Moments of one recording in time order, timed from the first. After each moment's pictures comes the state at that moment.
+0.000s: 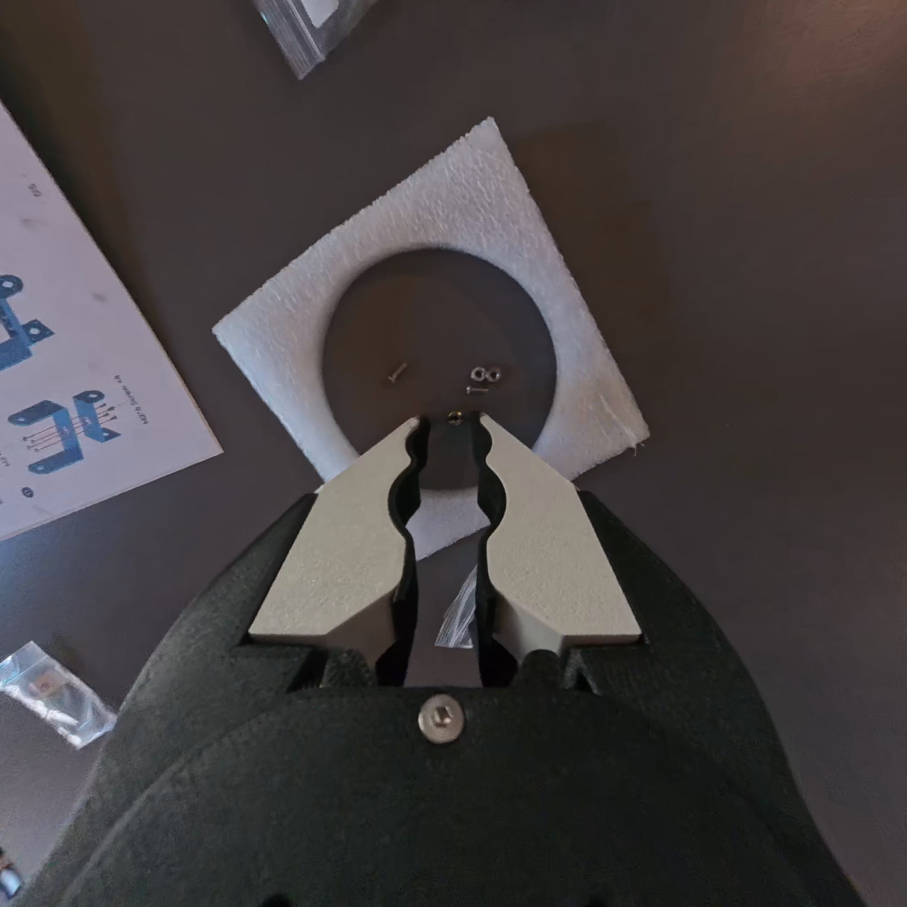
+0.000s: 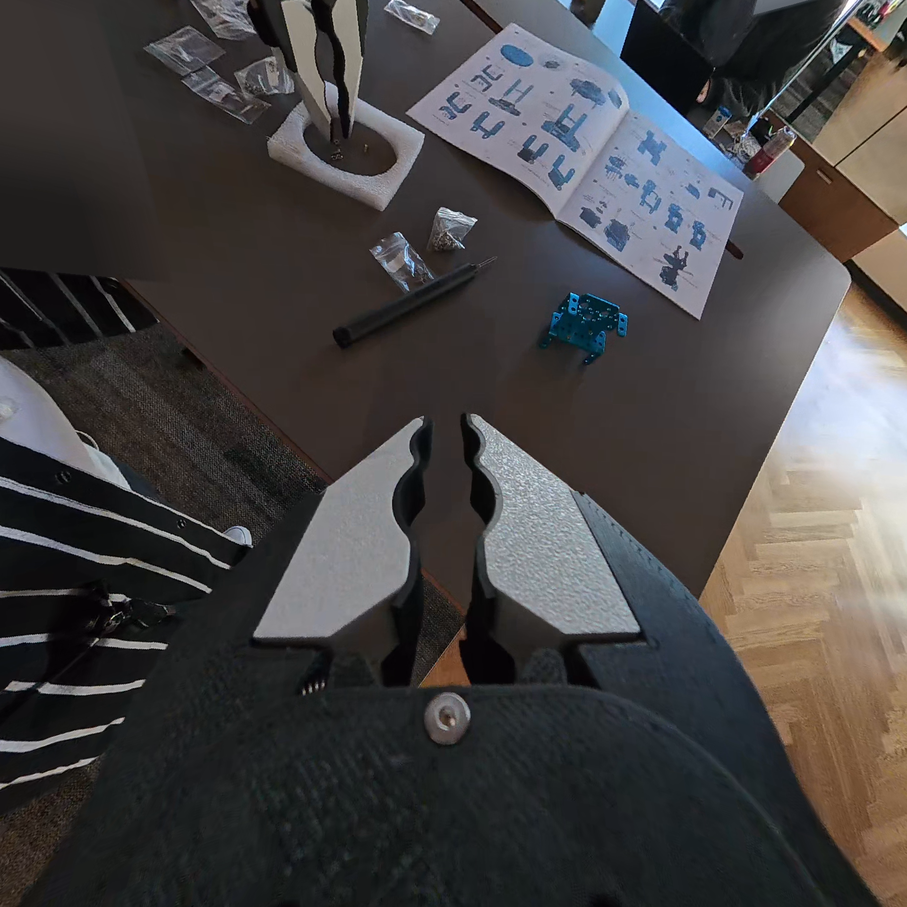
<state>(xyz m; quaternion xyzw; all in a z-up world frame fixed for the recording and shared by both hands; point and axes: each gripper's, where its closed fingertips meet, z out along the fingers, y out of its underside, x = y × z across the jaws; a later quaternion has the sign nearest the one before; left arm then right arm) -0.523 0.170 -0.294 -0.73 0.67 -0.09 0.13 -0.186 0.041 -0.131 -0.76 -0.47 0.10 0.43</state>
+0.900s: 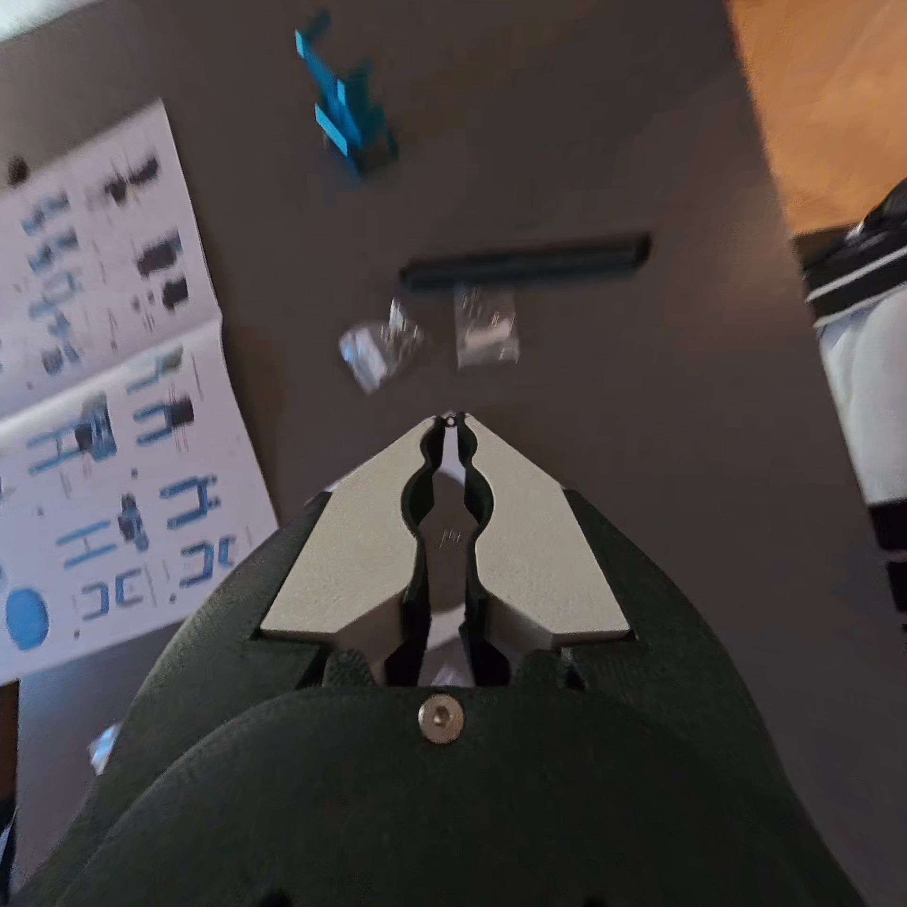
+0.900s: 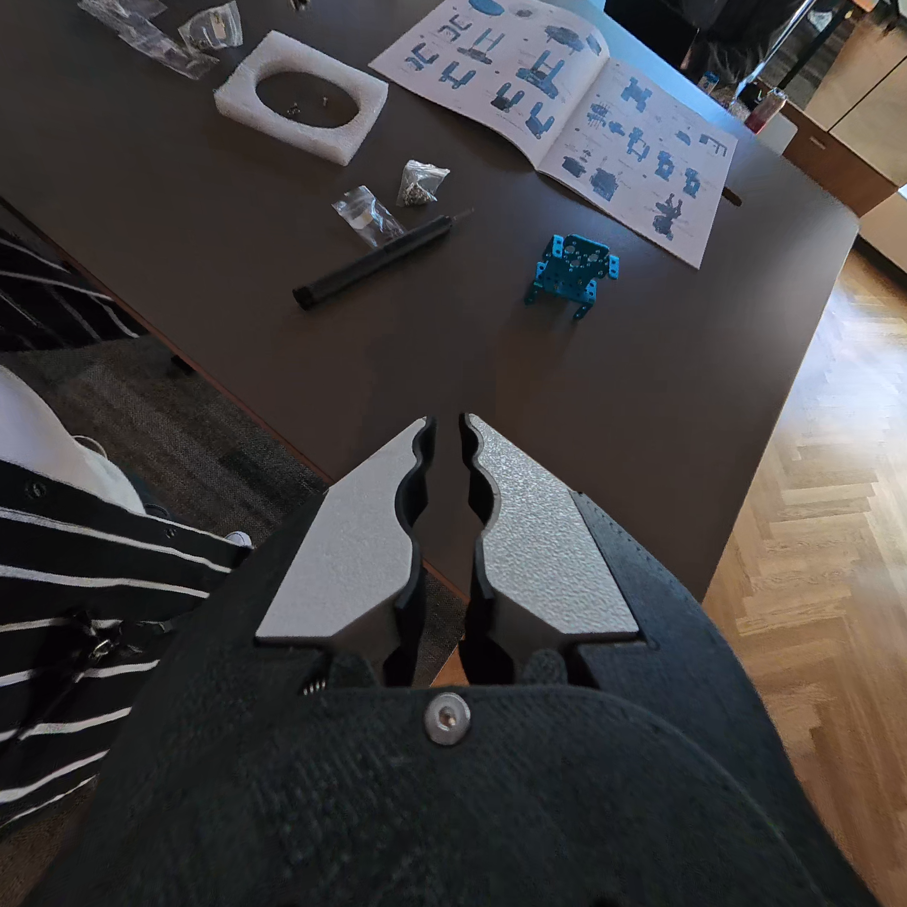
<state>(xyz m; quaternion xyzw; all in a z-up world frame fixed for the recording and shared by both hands) -0.448 0.151 -0.196 -0.68 0.65 -0.17 0.31 -0.158 0.051 -0.164 -0.78 -0.45 0.10 0.43</state>
